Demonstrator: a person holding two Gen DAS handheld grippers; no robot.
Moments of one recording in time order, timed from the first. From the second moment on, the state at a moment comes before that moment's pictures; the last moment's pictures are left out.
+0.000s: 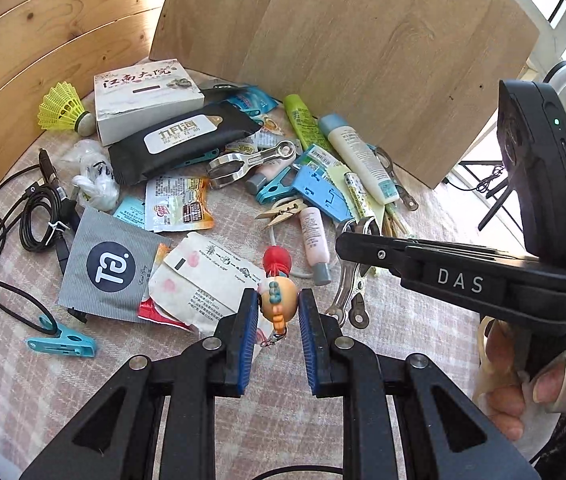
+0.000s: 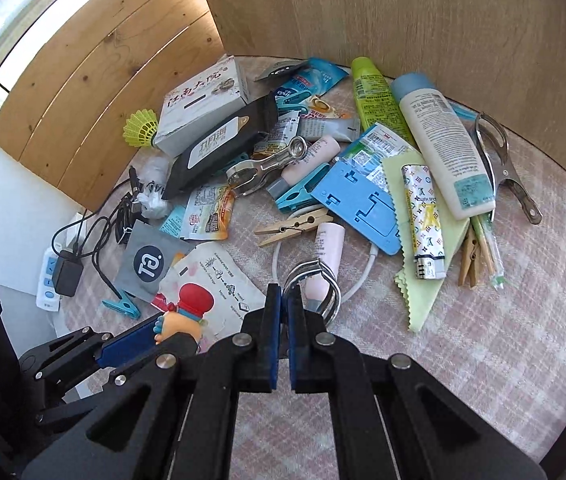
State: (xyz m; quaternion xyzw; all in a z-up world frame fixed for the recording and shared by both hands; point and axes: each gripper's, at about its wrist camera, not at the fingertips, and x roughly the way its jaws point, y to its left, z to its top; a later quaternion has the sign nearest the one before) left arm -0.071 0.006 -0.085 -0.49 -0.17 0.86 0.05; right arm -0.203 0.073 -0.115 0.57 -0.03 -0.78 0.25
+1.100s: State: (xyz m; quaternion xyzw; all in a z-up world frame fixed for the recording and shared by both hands) left arm -0.067 0.316 0.011 -0.47 -0.04 0.81 0.34; right arm -0.023 0.434 -0.034 0.48 -0.18 -0.85 -0.08
